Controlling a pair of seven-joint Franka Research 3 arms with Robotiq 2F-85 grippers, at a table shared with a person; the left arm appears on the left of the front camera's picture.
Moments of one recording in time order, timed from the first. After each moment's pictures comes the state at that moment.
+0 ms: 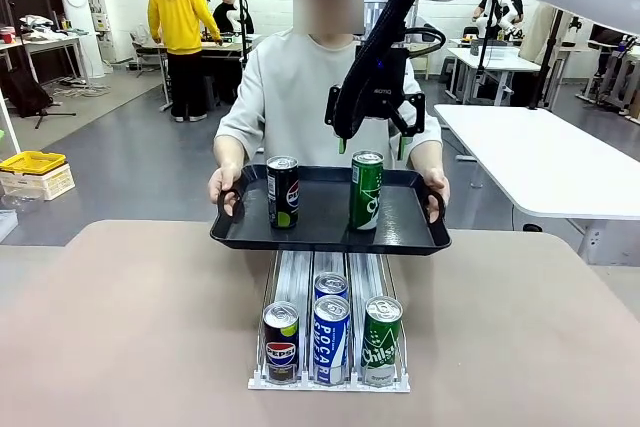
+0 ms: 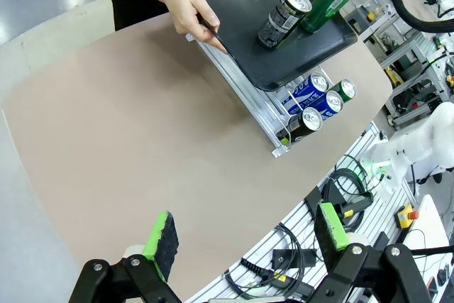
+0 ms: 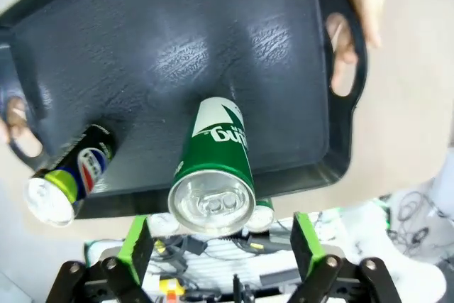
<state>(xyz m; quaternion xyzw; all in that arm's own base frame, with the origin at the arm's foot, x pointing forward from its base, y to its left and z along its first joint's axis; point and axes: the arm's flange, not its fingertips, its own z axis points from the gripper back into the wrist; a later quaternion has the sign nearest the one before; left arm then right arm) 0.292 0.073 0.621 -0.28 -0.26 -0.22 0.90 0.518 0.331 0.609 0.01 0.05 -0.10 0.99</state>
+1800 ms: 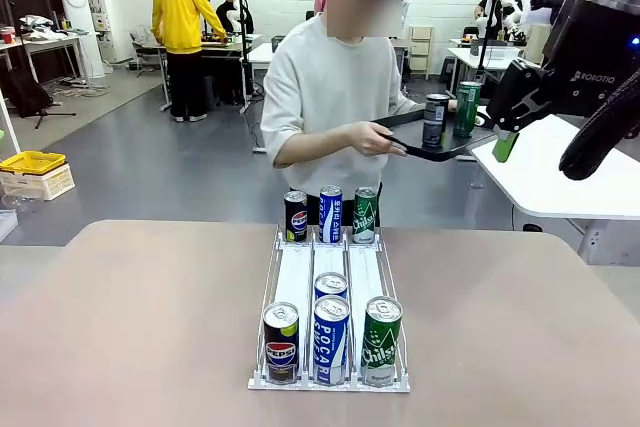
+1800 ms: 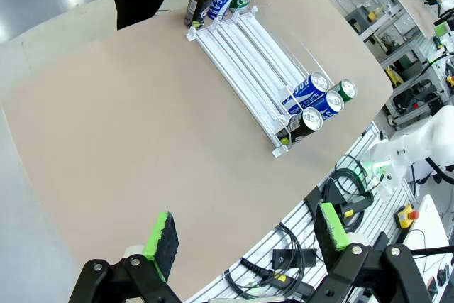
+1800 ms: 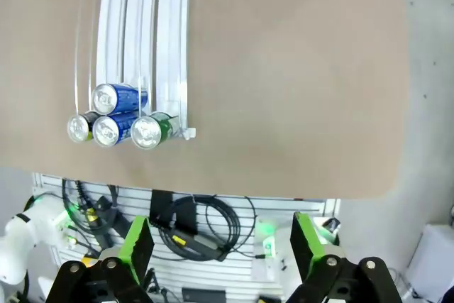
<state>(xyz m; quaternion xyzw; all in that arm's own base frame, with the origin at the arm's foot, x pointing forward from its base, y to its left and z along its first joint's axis) 0.293 0.073 0.621 -0.28 -0.26 -0.22 0.90 0.303 0.150 0.672 0.05 -0.08 0.01 1.00</state>
